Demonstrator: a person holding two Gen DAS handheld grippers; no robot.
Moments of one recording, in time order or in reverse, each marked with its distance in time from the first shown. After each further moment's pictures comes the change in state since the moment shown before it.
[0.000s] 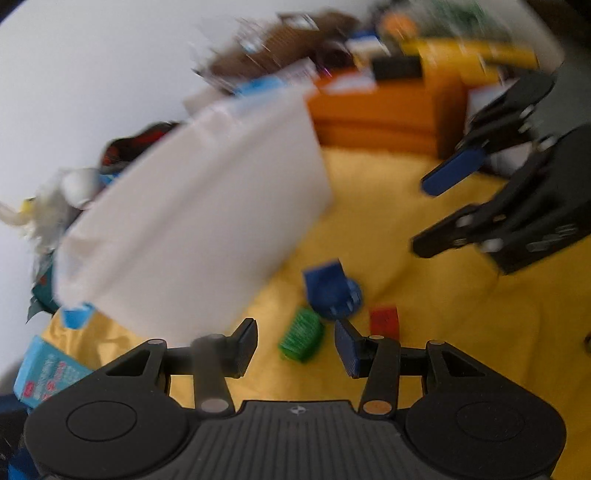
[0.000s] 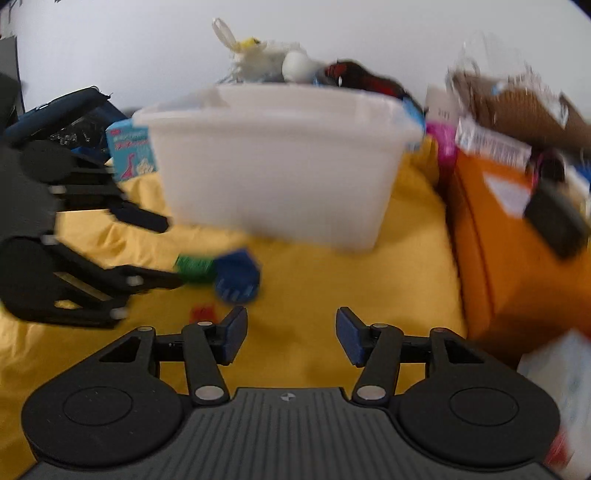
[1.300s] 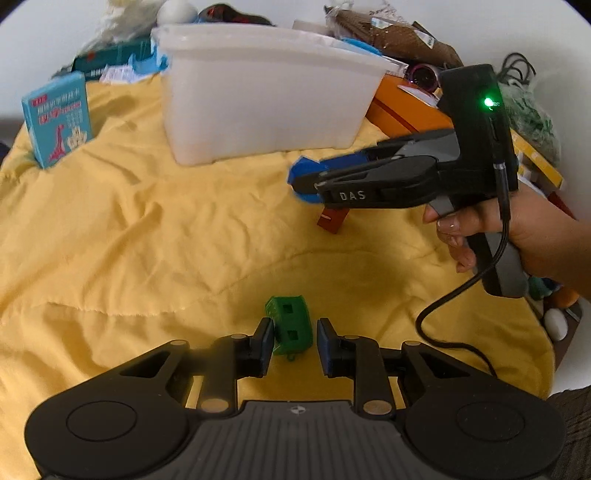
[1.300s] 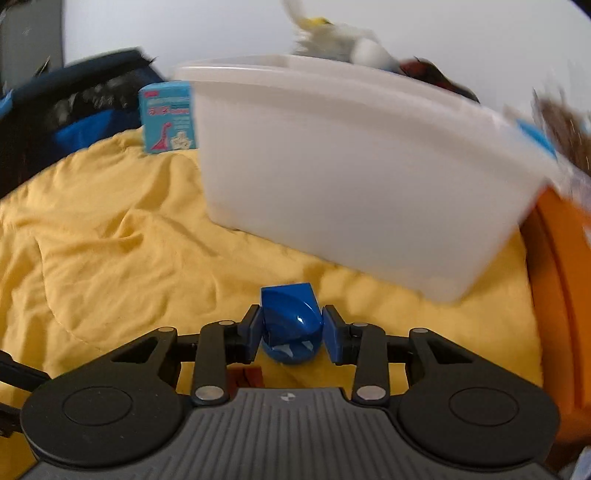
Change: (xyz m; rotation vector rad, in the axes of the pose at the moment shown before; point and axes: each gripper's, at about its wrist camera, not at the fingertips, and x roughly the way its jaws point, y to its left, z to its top) left arm -0.061 -0.006 -0.089 -0.677 0.098 -0.181; right arm 0.073 0.029 0.031 -0.143 0.018 0.086
